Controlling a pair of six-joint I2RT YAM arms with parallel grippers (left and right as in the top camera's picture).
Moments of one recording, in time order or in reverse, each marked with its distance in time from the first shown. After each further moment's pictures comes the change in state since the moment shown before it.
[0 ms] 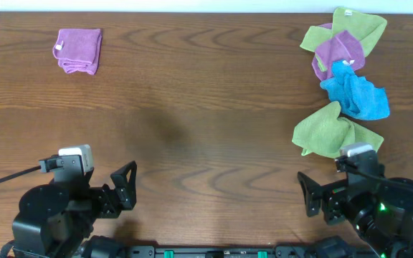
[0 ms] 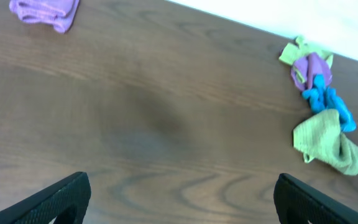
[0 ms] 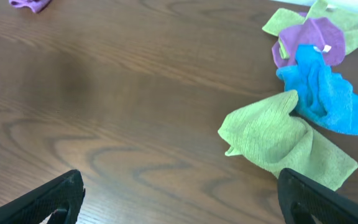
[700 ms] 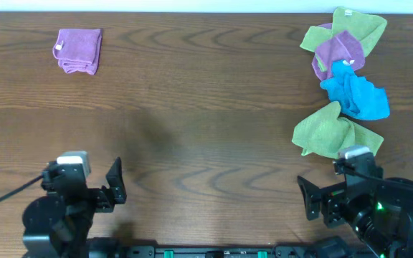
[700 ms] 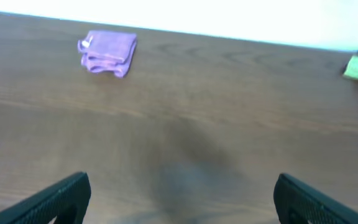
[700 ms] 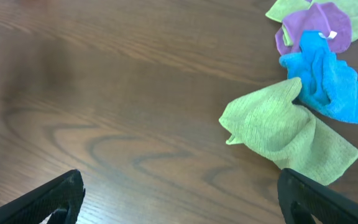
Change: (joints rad) left arm 0.262 -0.215 -0.324 0.265 0.027 0.326; right arm 0.000 0.002 -0.003 -0.034 0.000 0.000
